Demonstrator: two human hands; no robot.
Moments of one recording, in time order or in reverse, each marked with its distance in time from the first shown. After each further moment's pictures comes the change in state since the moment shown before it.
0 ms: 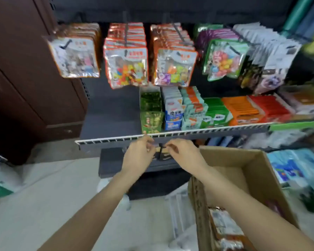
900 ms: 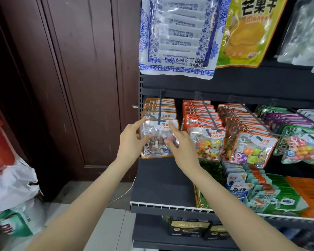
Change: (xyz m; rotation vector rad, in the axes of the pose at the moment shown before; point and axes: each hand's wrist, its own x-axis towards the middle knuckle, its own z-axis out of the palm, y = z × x) left_hand 0.130 -0.084 -0.260 -0.163 0.524 0.172; right_hand 0.202 -0.222 -0.004 0.219 0.364 -0.287
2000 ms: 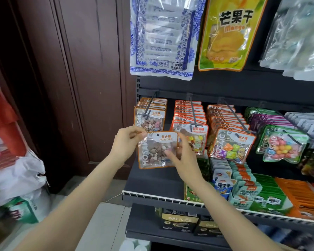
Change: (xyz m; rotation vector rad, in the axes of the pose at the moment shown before) left_hand -0.052 0.047 -0.003 -0.297 -0.061 -0.158; right_hand -0.064 0.025 -0.049 0.314 -0.063 -0.008
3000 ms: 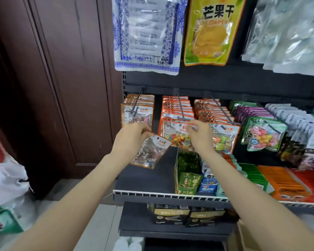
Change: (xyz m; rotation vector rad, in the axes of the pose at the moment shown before) left_hand -0.002 0.031 0.030 0.622 -0.064 0.302; right_hand 0.045 0.007 -0.064 -0.238 0.312 0.191
